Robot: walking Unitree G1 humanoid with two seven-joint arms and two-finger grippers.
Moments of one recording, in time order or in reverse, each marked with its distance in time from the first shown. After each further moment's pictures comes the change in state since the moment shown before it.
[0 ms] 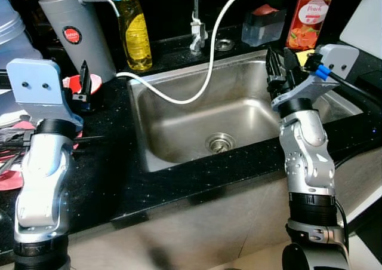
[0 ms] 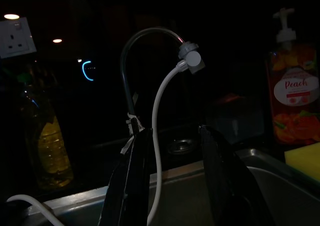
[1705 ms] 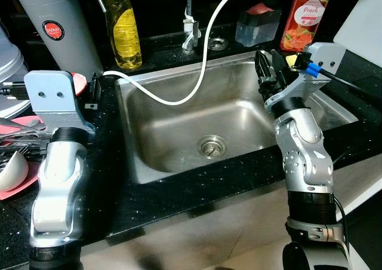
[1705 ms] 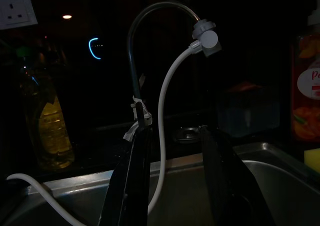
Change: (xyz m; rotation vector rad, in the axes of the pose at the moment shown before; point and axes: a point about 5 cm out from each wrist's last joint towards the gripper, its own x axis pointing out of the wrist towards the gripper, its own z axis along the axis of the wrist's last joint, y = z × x) left arm -0.007 -0.018 -0.015 -0.066 0.072 0.015; right arm 0.003 0.008 -0.003 0.019 0.056 0.064
